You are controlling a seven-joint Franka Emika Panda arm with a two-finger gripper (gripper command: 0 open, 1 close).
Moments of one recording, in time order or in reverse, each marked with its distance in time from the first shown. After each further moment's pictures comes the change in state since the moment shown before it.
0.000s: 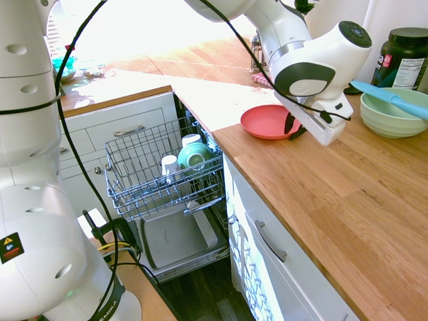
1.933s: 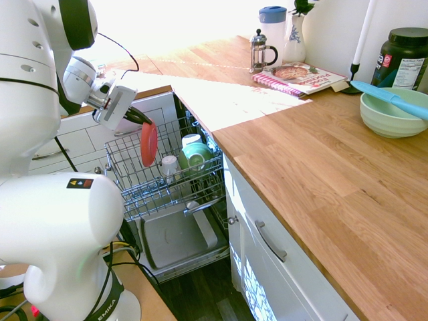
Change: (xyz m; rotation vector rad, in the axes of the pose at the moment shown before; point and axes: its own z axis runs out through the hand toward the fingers) arm -0.626 -0.104 0.300 -0.623 0.885 -1.066
